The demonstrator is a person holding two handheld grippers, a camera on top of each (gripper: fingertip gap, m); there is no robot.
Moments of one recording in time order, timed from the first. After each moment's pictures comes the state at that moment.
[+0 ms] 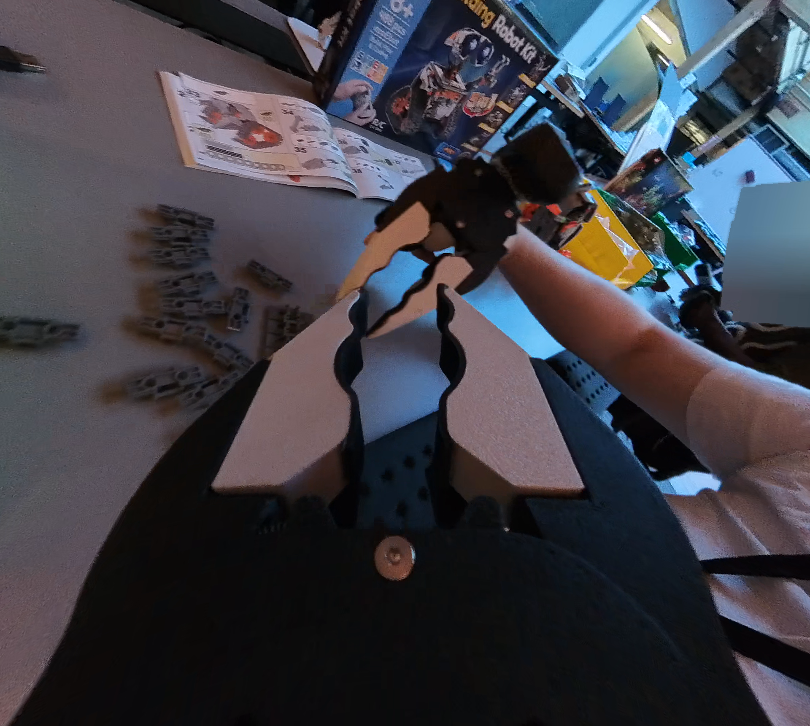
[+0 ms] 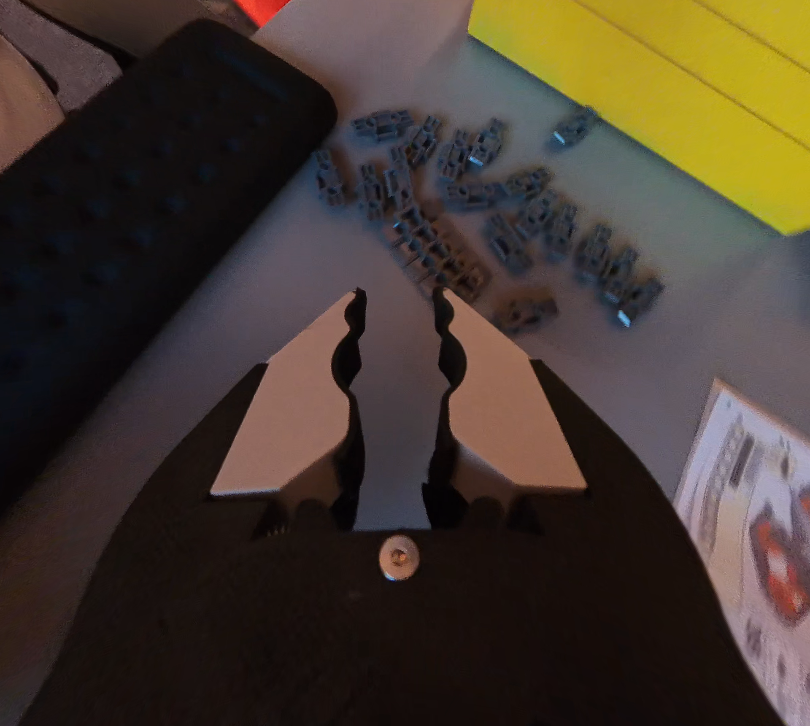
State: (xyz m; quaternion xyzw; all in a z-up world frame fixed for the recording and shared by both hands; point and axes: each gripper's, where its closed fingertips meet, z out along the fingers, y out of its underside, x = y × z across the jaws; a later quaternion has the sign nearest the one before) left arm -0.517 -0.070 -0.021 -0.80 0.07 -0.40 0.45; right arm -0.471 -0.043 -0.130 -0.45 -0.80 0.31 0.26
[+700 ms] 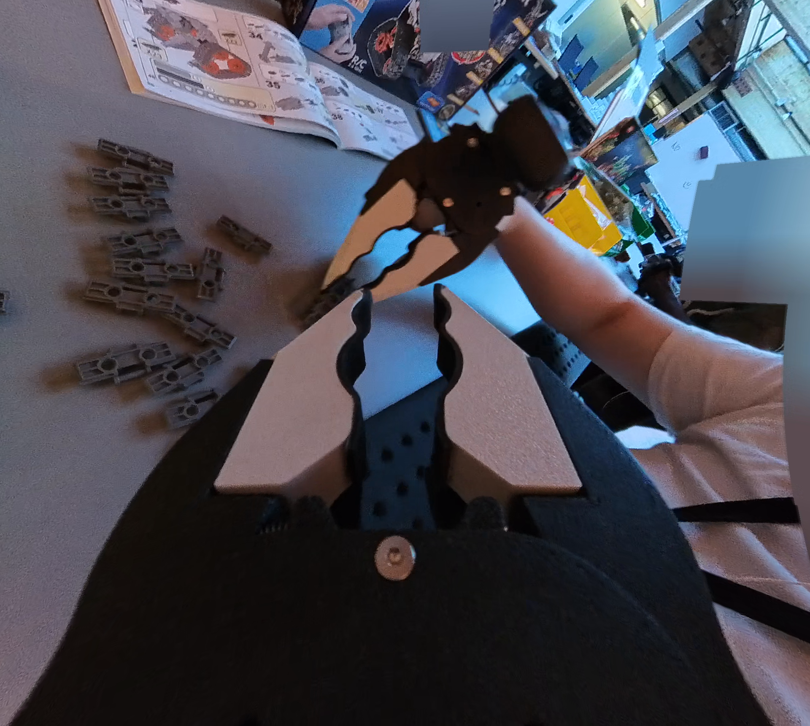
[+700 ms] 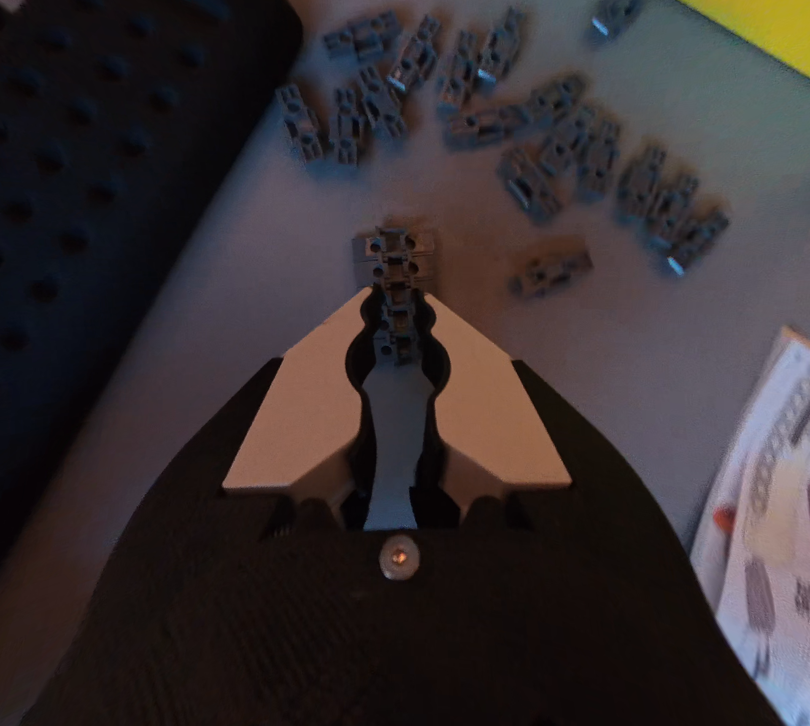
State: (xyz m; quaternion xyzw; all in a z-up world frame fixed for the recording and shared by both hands) left arm -0.506 -0.071 -0.048 -0.80 0.08 -0.44 0.39; right arm -0.464 -0.039 -0.159 -0.51 -0.80 0.24 0.20
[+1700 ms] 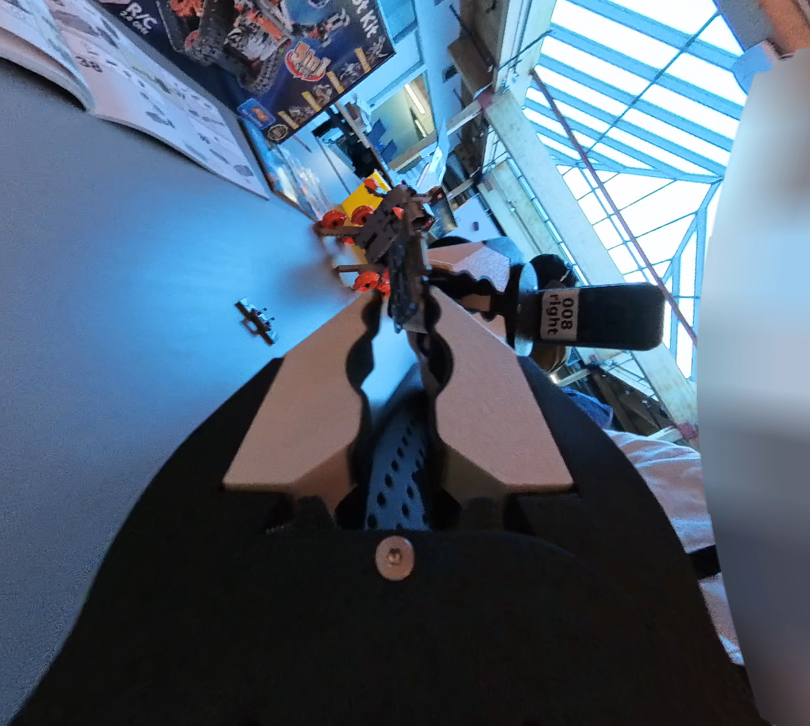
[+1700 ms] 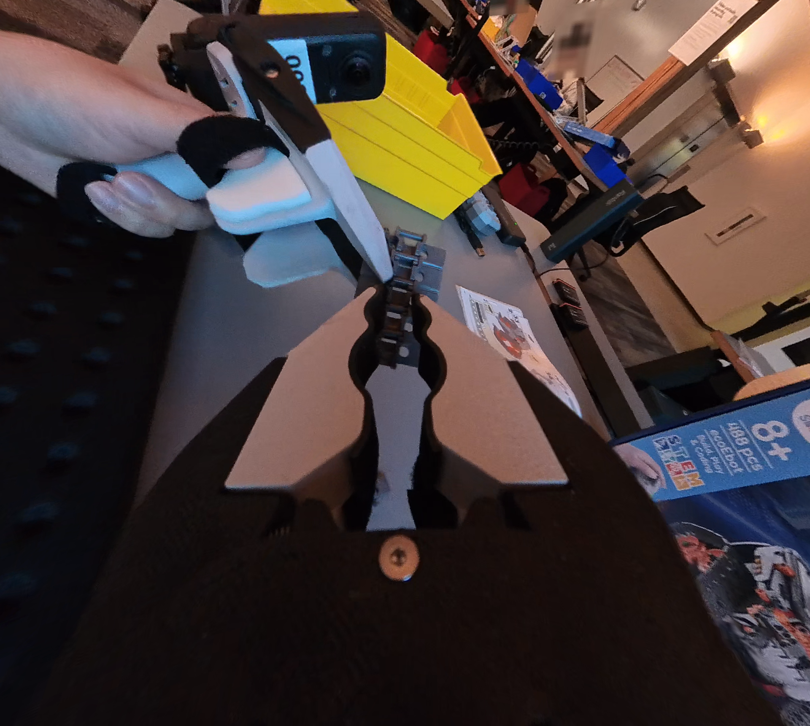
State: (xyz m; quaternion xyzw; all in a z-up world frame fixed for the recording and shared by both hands) left arm -0.378 -0.057 -0.048 -0.66 0.04 -0.65 0.36; right arm -0.386 -0.055 -0.043 -0.50 -0.61 0.15 0.59
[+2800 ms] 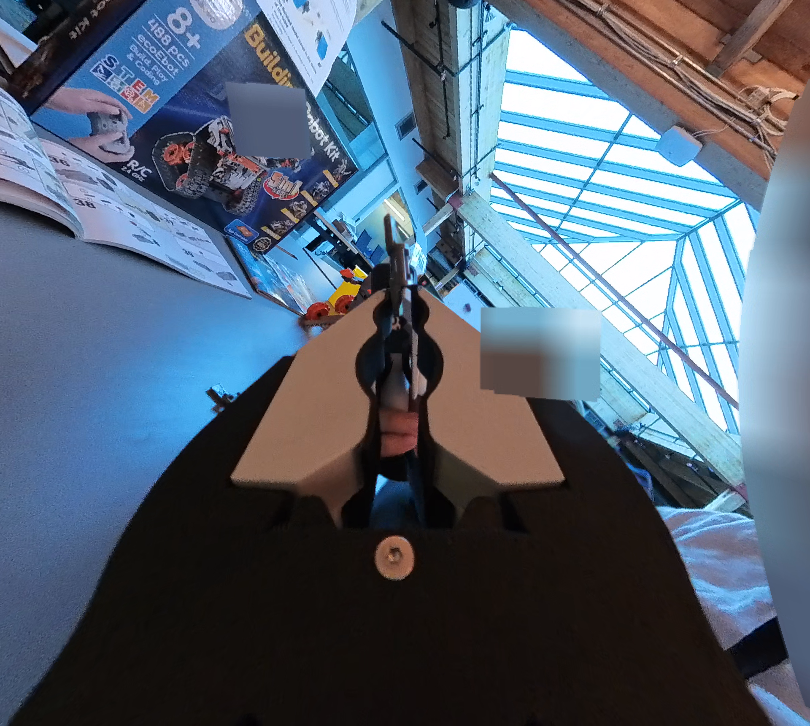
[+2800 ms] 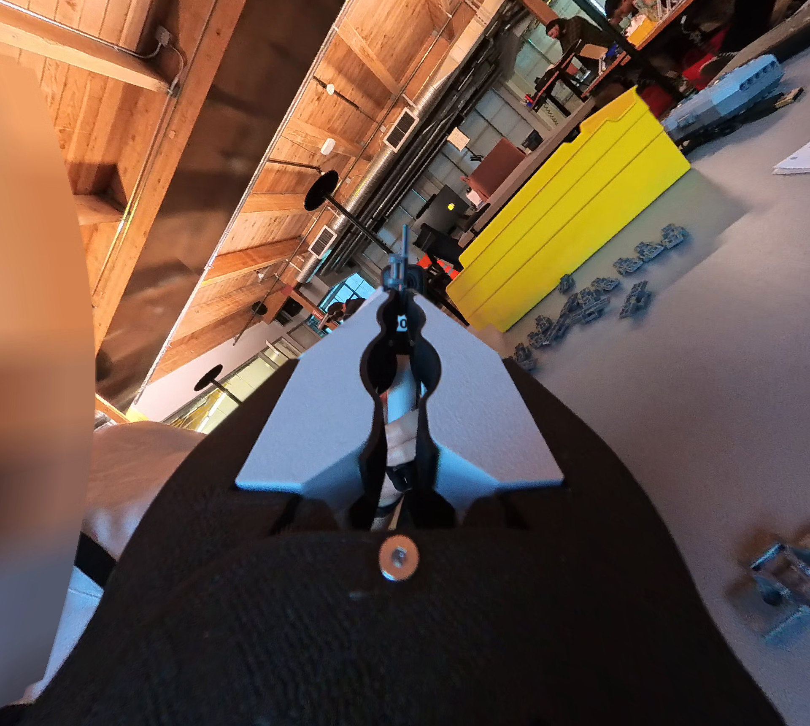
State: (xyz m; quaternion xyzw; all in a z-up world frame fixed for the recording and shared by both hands) left arm -0.383 -0.055 -0.015 -0.58 0.01 -0.65 0.48; right arm -0.372 -0.047 -0.019 -0.57 -0.16 0.75 0.30
